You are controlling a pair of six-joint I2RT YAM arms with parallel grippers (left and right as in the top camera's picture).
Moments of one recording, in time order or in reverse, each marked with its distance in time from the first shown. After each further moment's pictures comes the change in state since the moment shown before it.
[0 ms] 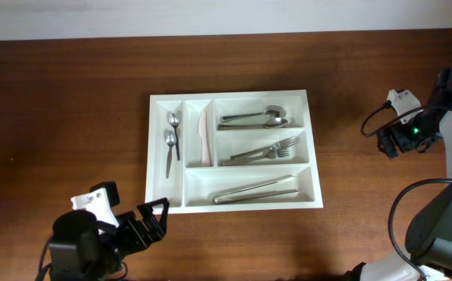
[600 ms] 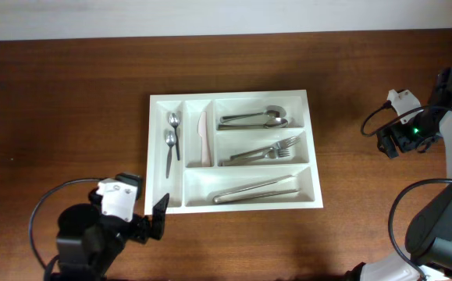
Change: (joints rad) left arm 0.000 0.000 -0.151 0.281 -0.061 0.675; right arm 0.000 0.000 0.000 0.000 0.000 0.000
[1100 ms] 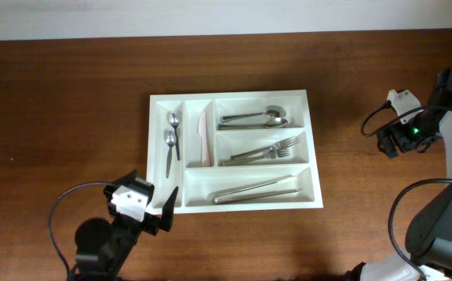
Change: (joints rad) left arm 0.000 -0.204 -0.372 0.469 0.055 0.035; right arm 0.000 0.000 0.000 0.000 0.000 0.000
